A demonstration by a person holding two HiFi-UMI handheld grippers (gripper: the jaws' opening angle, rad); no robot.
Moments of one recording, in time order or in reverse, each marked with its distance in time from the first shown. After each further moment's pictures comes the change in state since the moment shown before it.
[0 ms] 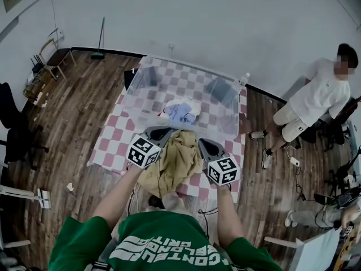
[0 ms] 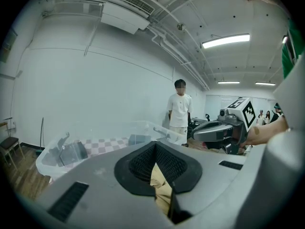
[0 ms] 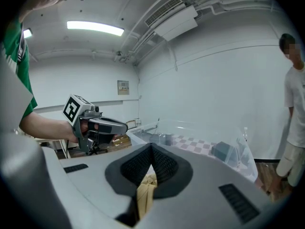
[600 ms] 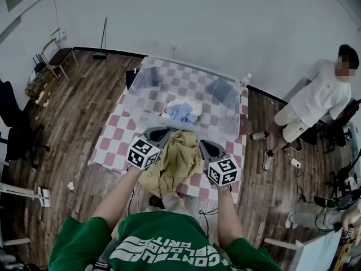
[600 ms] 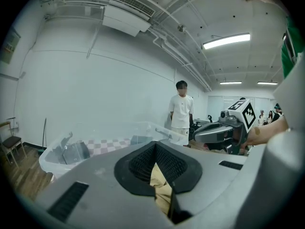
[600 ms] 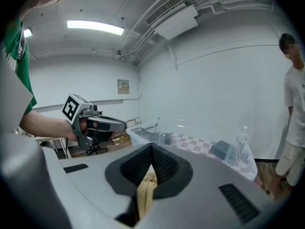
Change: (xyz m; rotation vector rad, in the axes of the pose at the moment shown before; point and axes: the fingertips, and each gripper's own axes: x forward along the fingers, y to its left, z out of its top) left arm -0.007 0.001 -0.004 -0.002 -0.022 0.027; right arm -0.003 -0.001 -0.008 -0.003 0.010 0.000
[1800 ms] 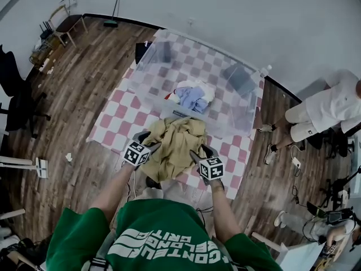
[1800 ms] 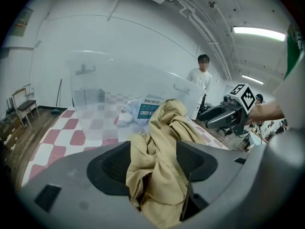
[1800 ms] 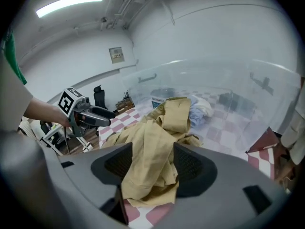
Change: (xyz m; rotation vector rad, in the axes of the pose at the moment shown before) left arm -0.018 0.042 -0.238 -0.222 0.327 0.095; right arm 0.055 0.001 -0.200 0.103 0.427 0.072
